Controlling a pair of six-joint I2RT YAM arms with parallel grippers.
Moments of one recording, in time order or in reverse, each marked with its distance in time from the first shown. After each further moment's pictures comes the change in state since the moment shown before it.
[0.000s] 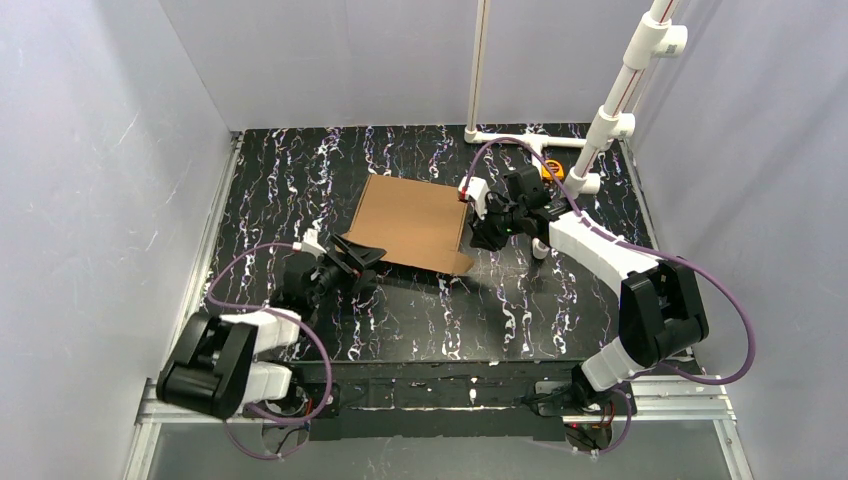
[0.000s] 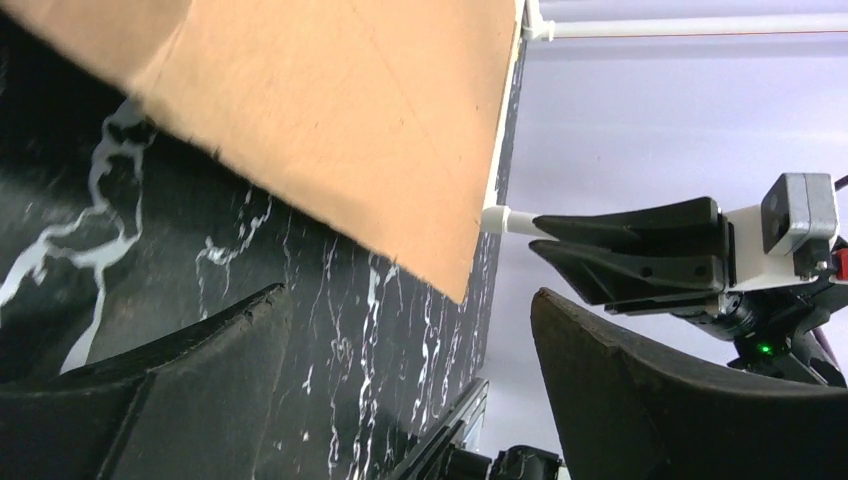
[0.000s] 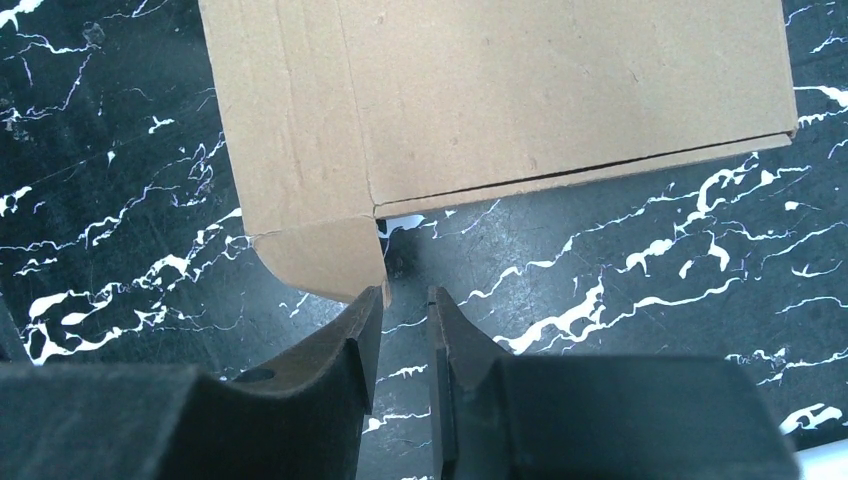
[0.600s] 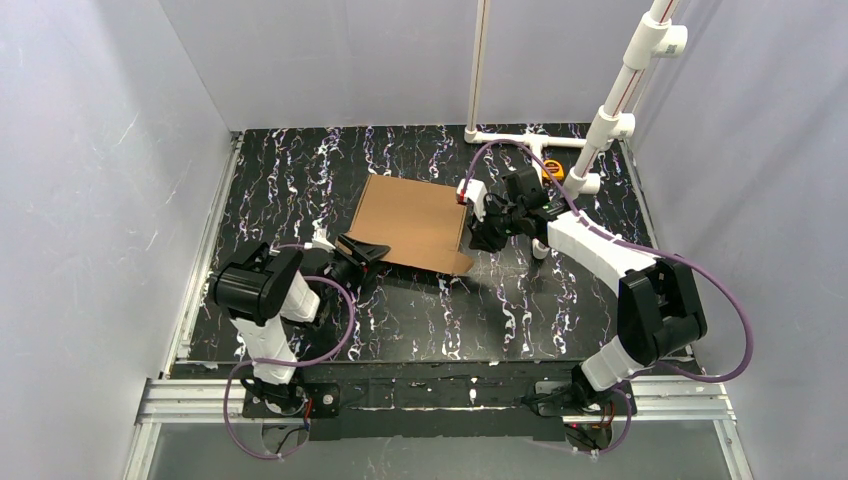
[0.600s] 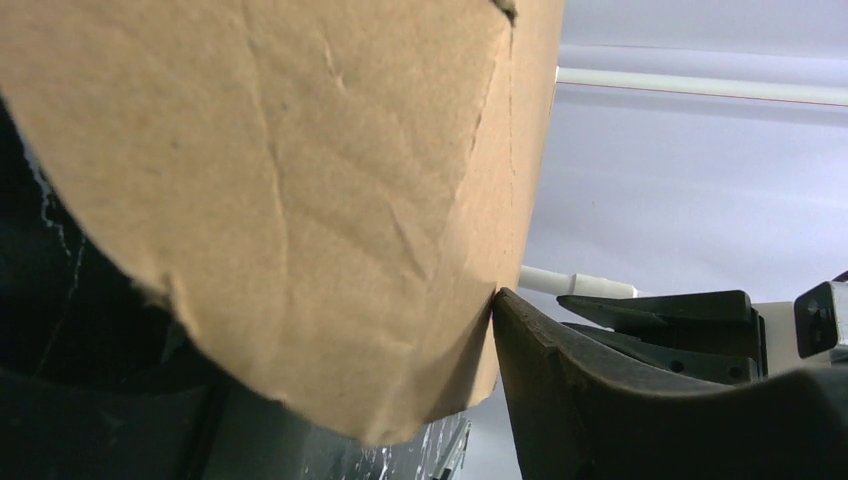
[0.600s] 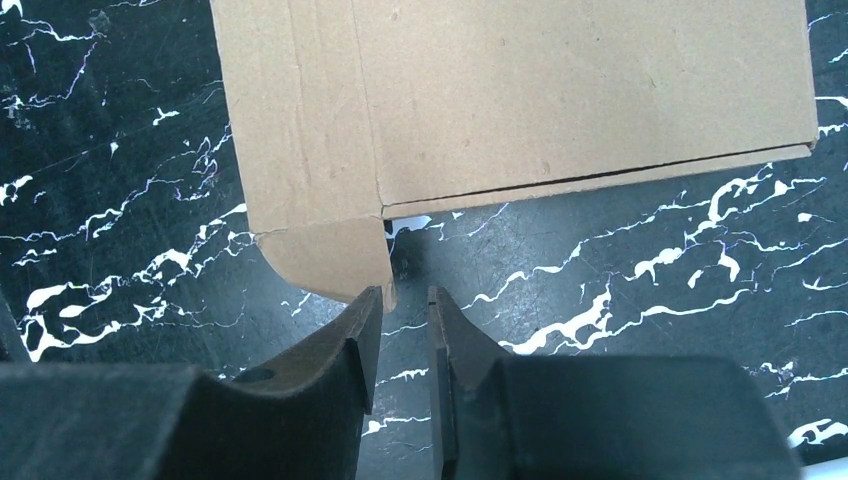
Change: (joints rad) left arm -0.010 0.573 0.087 0.512 -0.026 -0.107; right arm 0.000 0.008 0.000 -0.005 -0.015 -0.023
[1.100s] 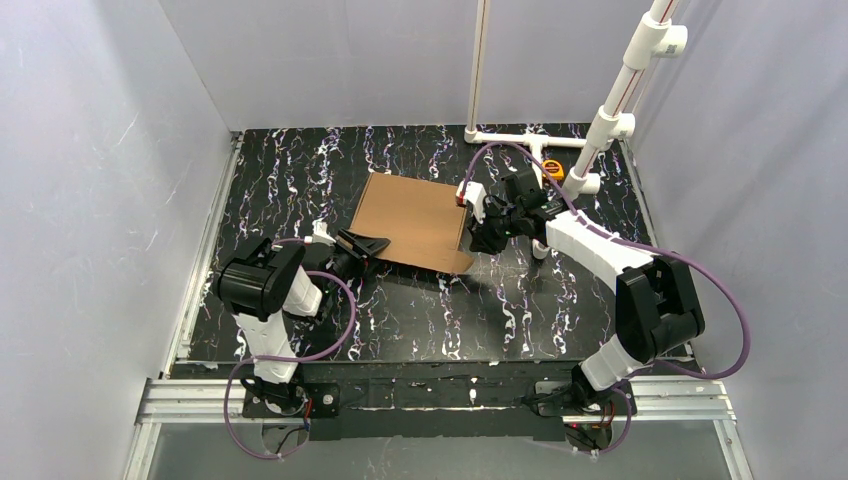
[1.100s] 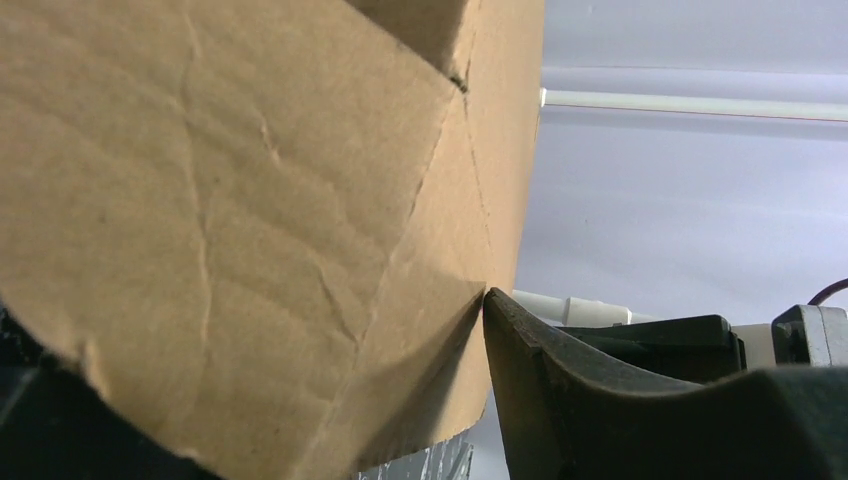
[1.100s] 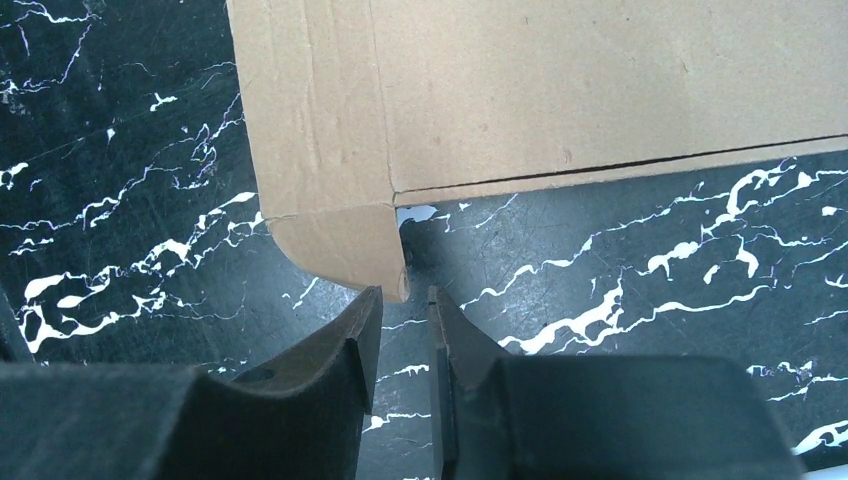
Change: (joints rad) left arm 0.000 0.047 0.057 0.023 -0.031 0.008; right arm 0.000 0.018 0.000 -0.014 0.000 -0.013
